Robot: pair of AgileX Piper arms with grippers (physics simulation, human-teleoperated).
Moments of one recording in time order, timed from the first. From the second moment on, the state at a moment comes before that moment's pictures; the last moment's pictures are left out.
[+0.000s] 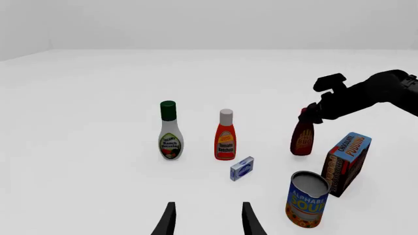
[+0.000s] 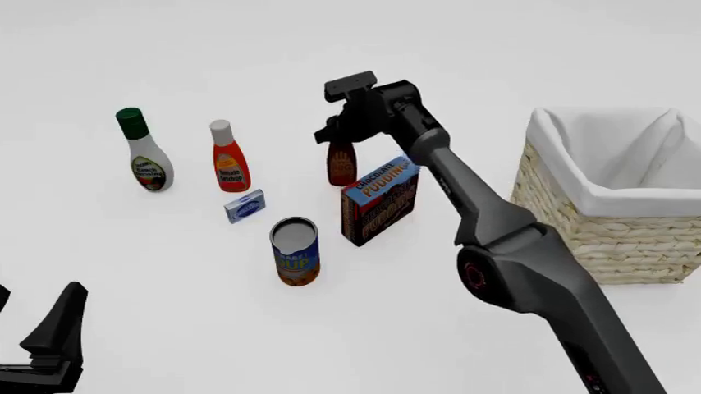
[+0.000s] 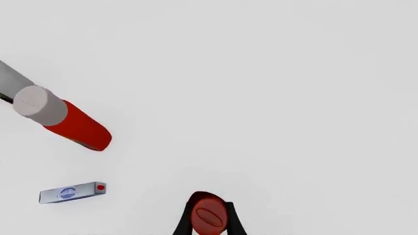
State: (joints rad) left arm 0.00 0.01 0.00 0.00 0.00; right arm 0.49 2.71 -2.83 0.90 -0.04
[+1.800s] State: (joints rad) left arm 0.00 0.01 0.00 0.00 0.00; right arm 0.50 2.07 -2.45 0.88 -0.18
